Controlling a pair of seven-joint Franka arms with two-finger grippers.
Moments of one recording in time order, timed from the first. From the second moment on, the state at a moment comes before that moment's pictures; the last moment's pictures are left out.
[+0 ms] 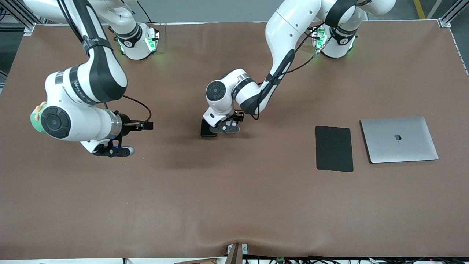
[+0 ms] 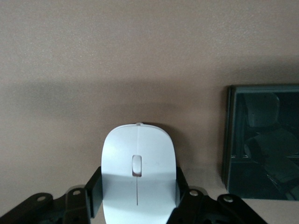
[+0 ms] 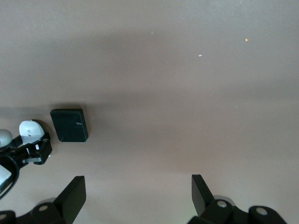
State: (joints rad) left arm -0.90 0.90 -0.04 -1.35 0.01 2.12 -0.87; right arm 0.26 0.36 -0.01 -1.57 0.19 1.64 0.26
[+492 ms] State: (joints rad) left arm -0.84 0.79 -0.03 -1.33 0.00 2.08 -0.87; right arm 0.35 0.41 -0.01 -1.57 0.19 1.73 0.34
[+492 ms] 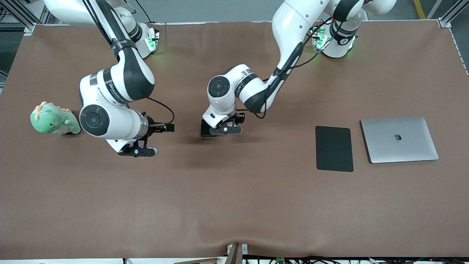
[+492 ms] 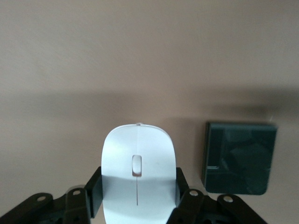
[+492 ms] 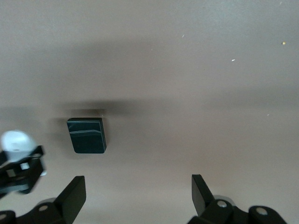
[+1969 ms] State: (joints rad) left arm -0.26 0.55 -0.02 -1.35 0.06 1.87 -0.46; right arm 0.59 0.59 -0.01 -1.80 0.19 2.30 0.51
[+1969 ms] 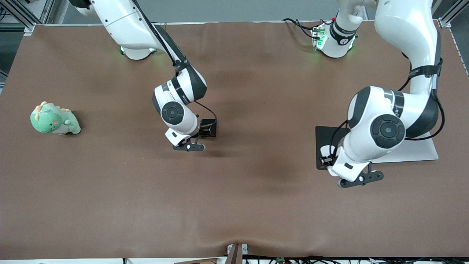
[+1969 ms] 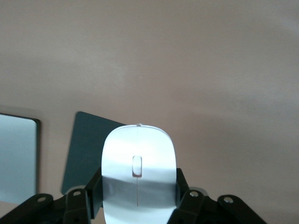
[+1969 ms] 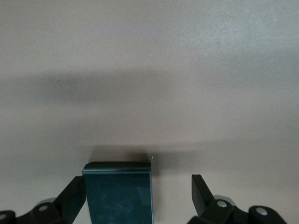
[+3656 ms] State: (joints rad) left arm -0.19 0.52 -0.02 -1.93 0.07 2.38 -0.08; right arm 0.66 0.64 -0.01 -1.83 0.25 2.36 0.56
